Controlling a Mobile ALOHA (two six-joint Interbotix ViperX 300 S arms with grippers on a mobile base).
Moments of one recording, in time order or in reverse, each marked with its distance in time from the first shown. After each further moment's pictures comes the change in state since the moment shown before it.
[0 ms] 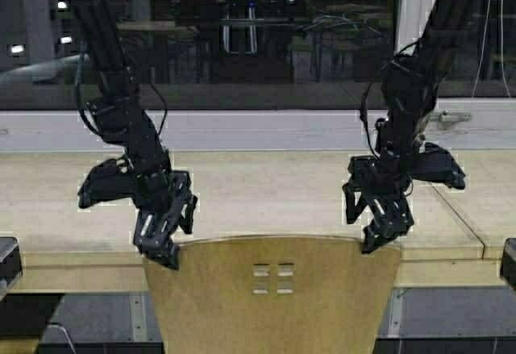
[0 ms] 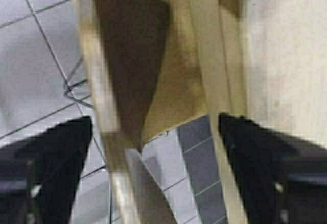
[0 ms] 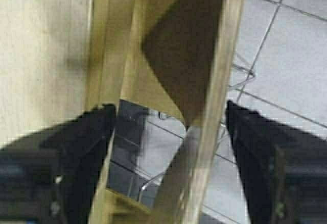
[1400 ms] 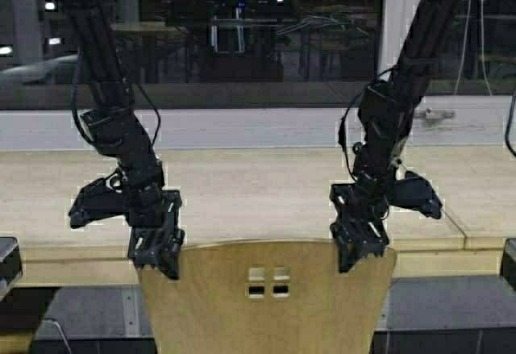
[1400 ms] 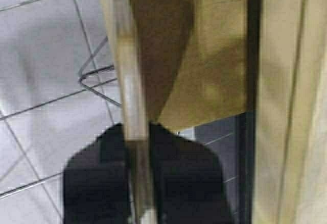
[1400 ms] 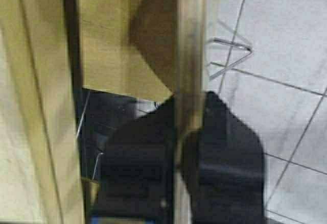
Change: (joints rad) left arm -0.005 0.055 -0.012 -0.058 0.021 -0.014; right arm 0.067 0.123 -0.110 0.043 0.026 0.109
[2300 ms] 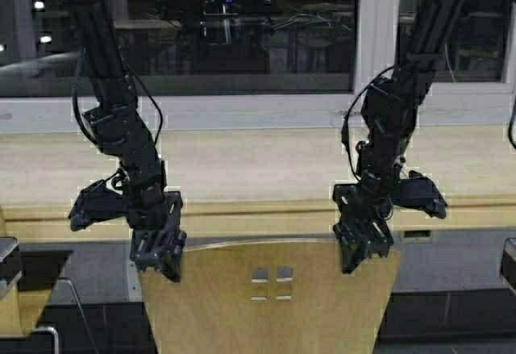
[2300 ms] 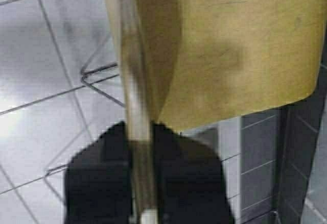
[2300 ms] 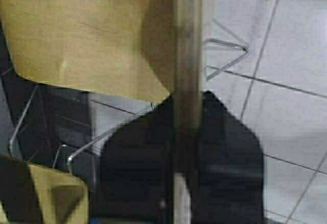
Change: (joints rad) left arm -0.025 -0.018 0.041 -0.043 -0.002 -0.011; right arm 0.000 -0.014 0.035 -0.005 0.006 0.005
